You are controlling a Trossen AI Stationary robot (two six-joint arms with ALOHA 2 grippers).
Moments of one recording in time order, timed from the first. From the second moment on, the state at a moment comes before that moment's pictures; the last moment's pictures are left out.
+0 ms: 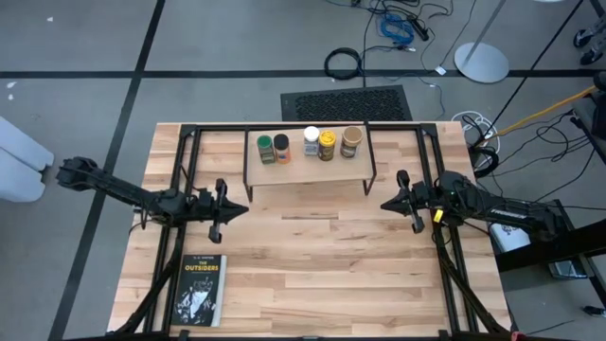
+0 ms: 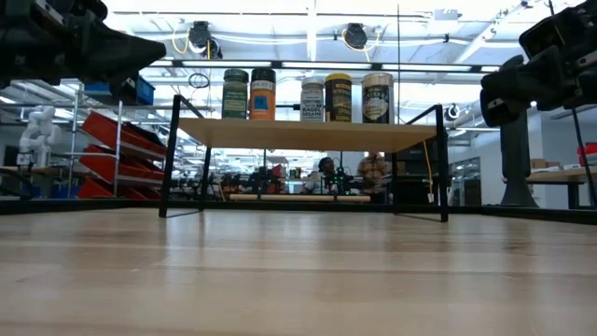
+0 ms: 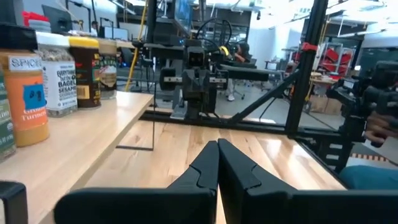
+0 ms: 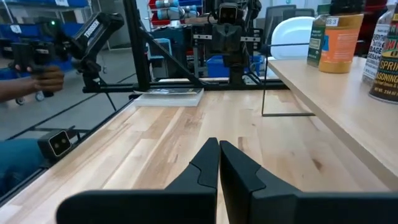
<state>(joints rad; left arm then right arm) -0.28 0.61 0.01 0.72 -0.26 -0.07 -0.25 0.07 0.05 -0.03 -0.42 0.06</state>
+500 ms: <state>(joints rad) -0.27 0.54 0.13 0.65 -0.37 -0.09 -0.25 0.07 0.05 -0.01 -0.30 -0.02</state>
